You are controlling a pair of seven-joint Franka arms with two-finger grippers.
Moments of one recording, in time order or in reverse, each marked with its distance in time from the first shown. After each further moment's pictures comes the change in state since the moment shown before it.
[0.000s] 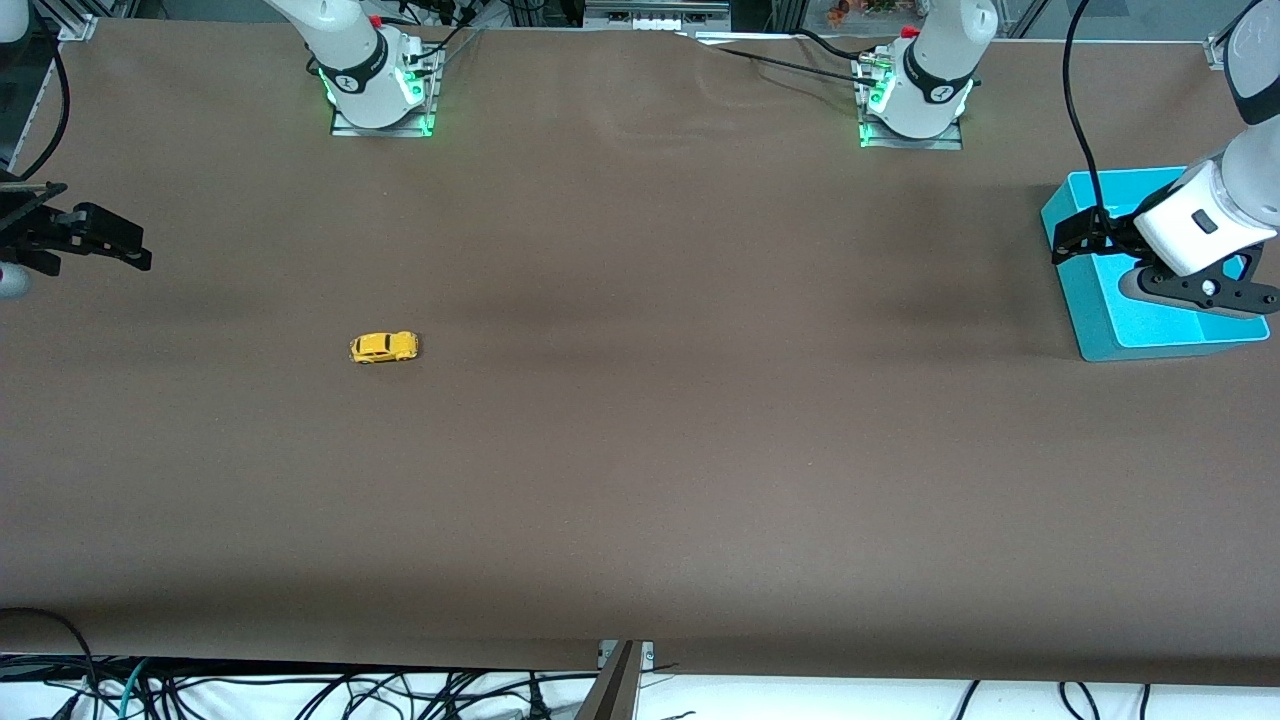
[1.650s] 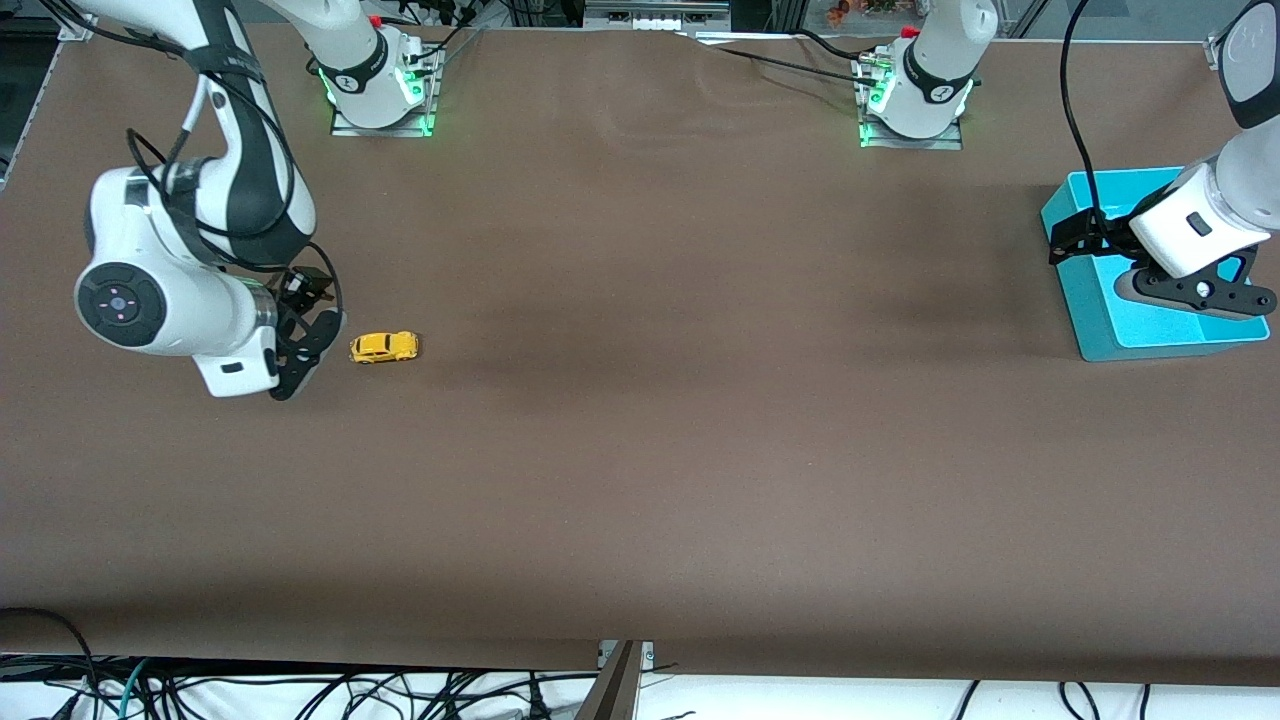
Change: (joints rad) left arm 0.000 0.000 -0.001 -0.010 0.000 0.005 0.000; right arm 0.159 0.235 0.029 -0.263 0.001 0.258 -0.805
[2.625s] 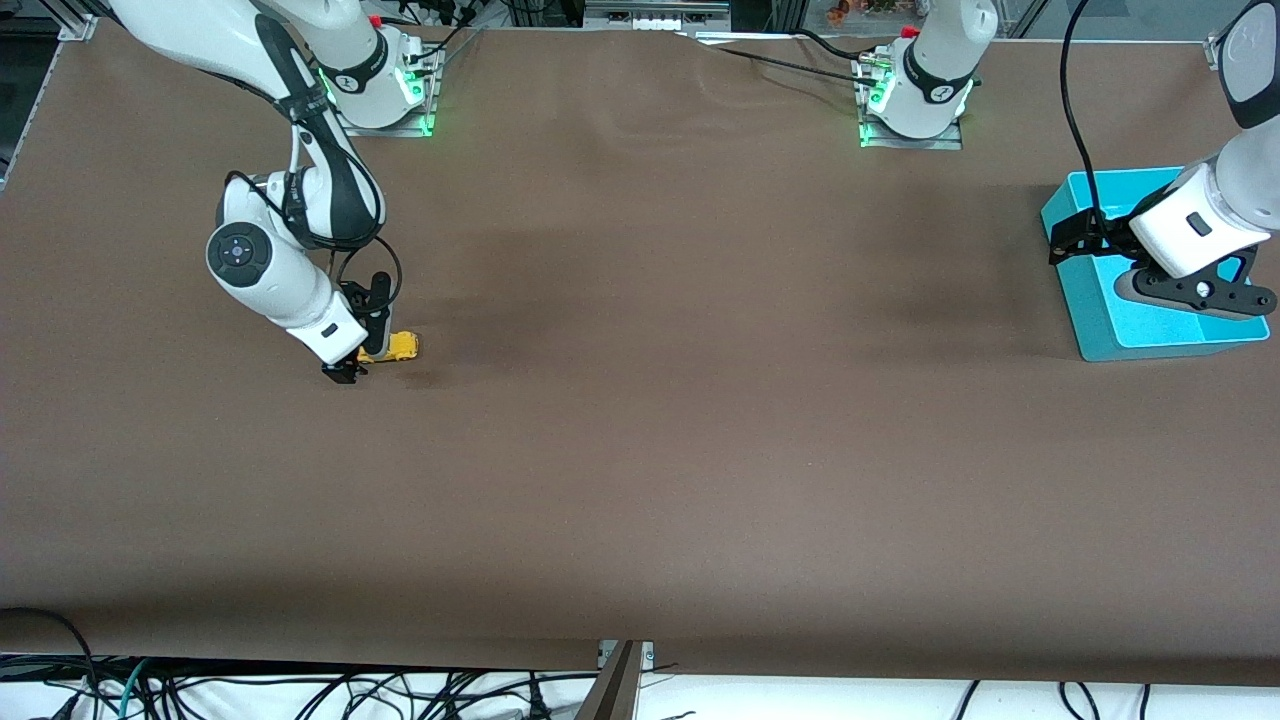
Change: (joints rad) left arm 0.001 0.000 0.000 0.000 0.000 0.000 0.000; right arm 0.006 -0.026 0.030 -0.462 0.000 0.714 -0.469
